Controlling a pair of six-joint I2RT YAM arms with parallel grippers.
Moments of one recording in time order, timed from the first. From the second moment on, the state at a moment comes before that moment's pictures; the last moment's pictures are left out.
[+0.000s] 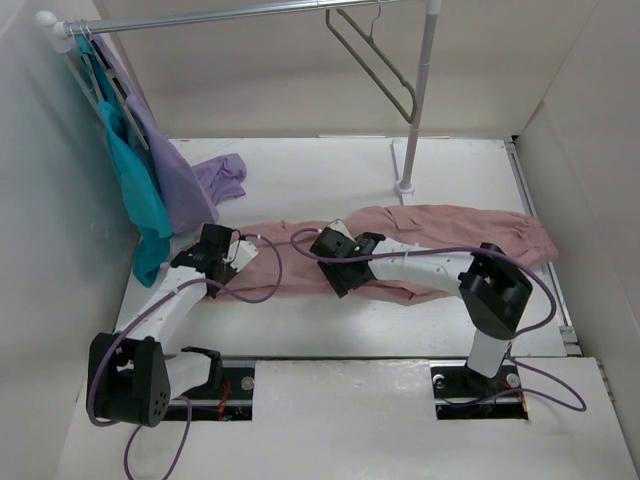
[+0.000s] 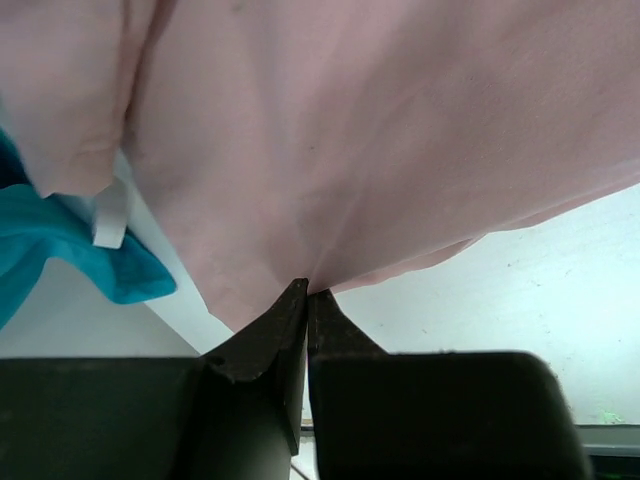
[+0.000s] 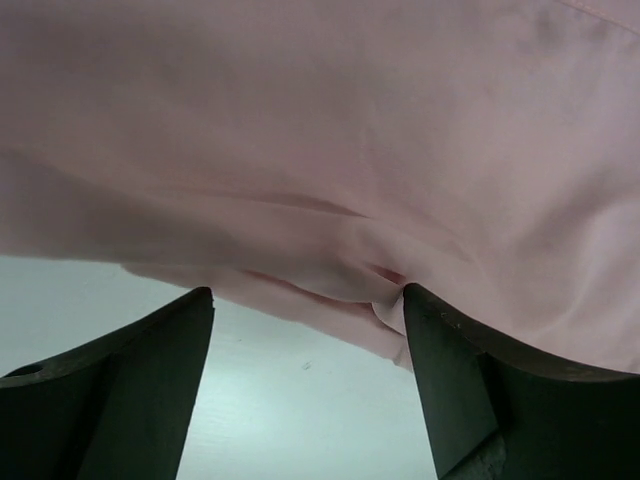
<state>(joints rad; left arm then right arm) -0.18 1.15 0.64 -0.68 -0.24 0.65 0.98 1.77 1.26 -0.74 0.42 0.38</state>
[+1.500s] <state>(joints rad) -0.11 0.98 0.72 -0.88 -0.21 0.75 -0.25 1.17 1.04 -0.66 0.05 0.44</state>
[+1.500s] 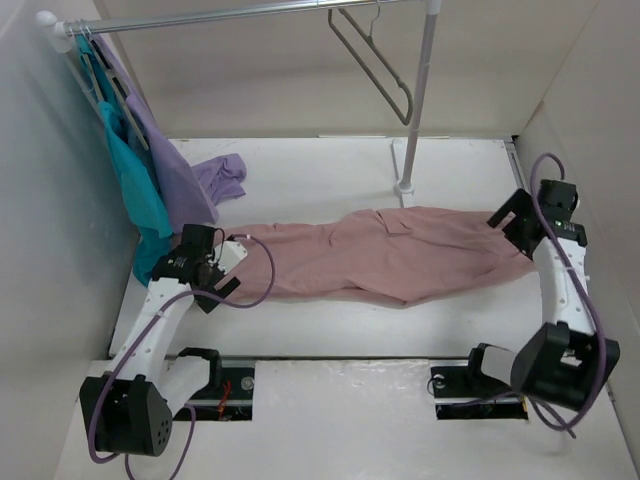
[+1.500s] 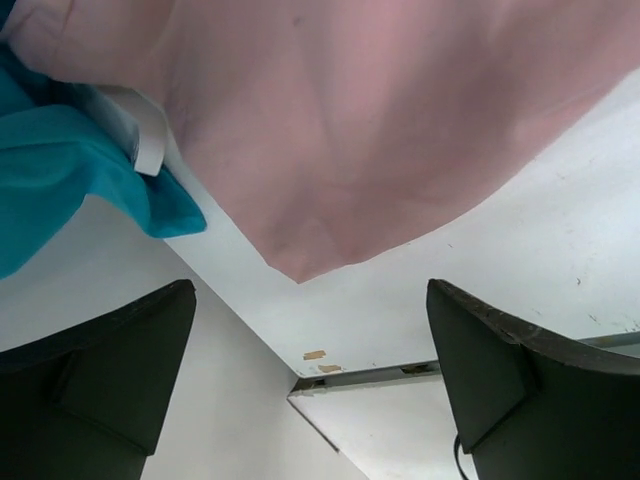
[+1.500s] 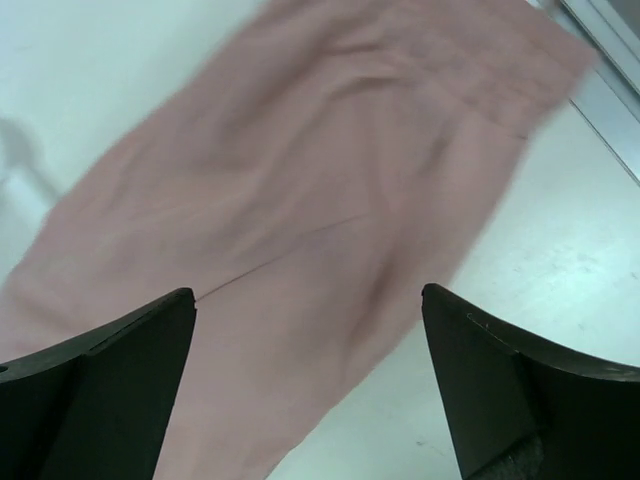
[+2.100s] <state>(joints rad) -0.10 1.06 0.59 -0.61 -0.29 0.55 -0.51 1.59 0.95 -0.47 0.12 0.67</state>
